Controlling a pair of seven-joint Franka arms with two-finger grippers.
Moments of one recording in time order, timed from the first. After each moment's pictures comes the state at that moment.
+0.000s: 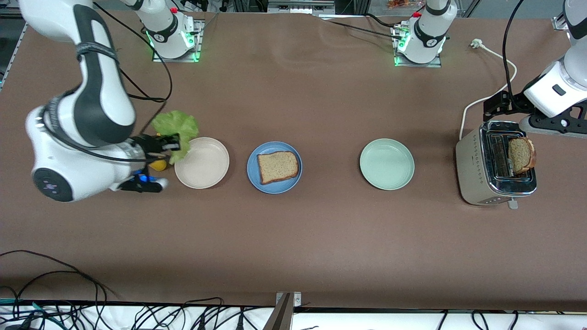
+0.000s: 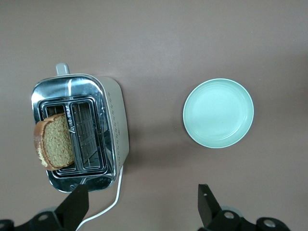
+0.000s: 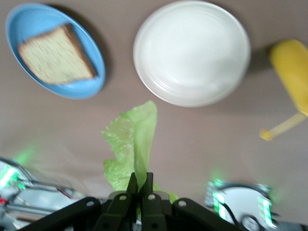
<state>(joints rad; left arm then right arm) -0.08 -0.01 0.05 -1.70 0.03 1.63 0.10 0.21 0.67 -0.01 -1.09 0.34 1.21 0.30</state>
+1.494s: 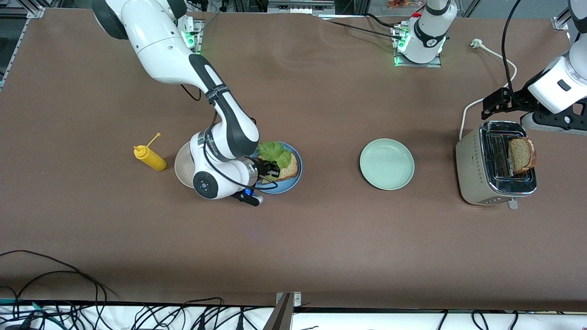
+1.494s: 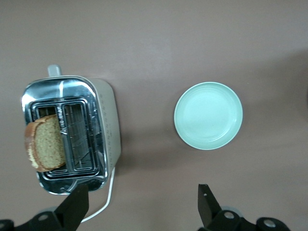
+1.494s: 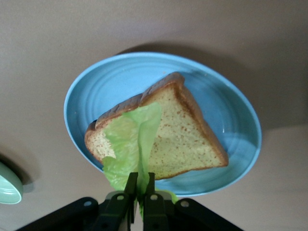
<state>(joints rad) -0.08 -0.02 0.05 -1.70 -0.01 1.63 0.09 0.51 0.93 -0.02 -1.16 0.57 1.82 0.63</state>
